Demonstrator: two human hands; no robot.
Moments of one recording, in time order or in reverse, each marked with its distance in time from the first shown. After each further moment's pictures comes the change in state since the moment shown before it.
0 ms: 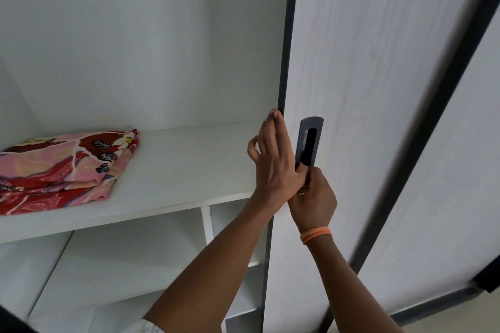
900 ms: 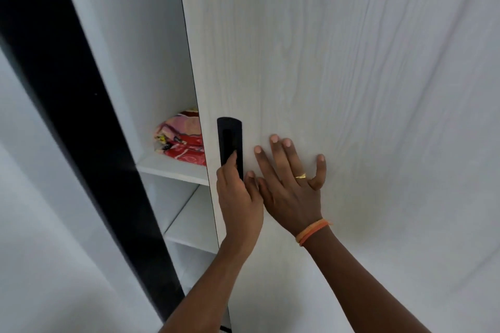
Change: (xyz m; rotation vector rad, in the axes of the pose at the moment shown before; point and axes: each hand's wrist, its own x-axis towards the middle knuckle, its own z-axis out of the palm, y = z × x) left_hand -0.099 -0.163 -0.155 -0.031 0.421 -0.667; right_hand -0.074 -0.169 0.126 -0.044 0.037 -0.990
